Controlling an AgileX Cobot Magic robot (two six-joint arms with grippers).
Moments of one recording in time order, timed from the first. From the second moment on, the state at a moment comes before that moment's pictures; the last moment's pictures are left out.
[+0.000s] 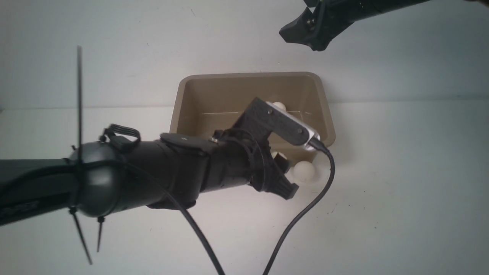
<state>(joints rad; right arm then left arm) 0.31 1.85 -1.83 0.61 0.80 -1.15 -0.68 1.72 -1.03 -1.74 -0.02 1.78</state>
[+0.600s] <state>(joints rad) 0.31 1.85 -1.83 0.63 0.83 -1.14 -0.36 1.75 -1.22 -1.73 0.14 1.91</state>
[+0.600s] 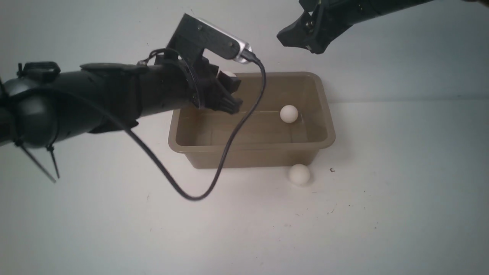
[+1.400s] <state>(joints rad) 0.31 1.84 -1.83 0.57 0.86 -1.12 -0.36 1.89 -1.34 -1.72 0.20 1.79</state>
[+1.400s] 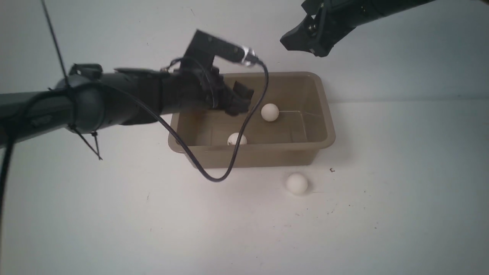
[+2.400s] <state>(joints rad) 0.31 1.77 -1.78 0.38 1.25 -0.53 -0.44 1.27 -0.87 -1.64 0.00 1.74</state>
